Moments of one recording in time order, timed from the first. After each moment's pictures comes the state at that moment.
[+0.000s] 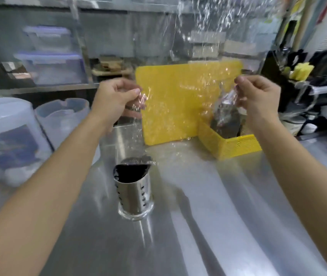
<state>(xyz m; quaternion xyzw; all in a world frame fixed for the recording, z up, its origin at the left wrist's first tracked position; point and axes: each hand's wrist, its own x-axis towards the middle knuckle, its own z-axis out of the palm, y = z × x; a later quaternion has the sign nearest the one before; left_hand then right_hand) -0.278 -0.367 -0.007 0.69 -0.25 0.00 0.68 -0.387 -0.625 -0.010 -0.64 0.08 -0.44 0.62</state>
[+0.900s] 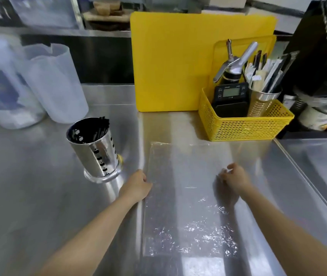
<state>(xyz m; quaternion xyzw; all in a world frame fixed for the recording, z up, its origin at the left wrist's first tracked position) -0.376 -0.487 -0.288 0.93 0.03 -0.19 0.32 -0.410 -0.788 -0.305 -0.87 0.32 0.01 0.38</state>
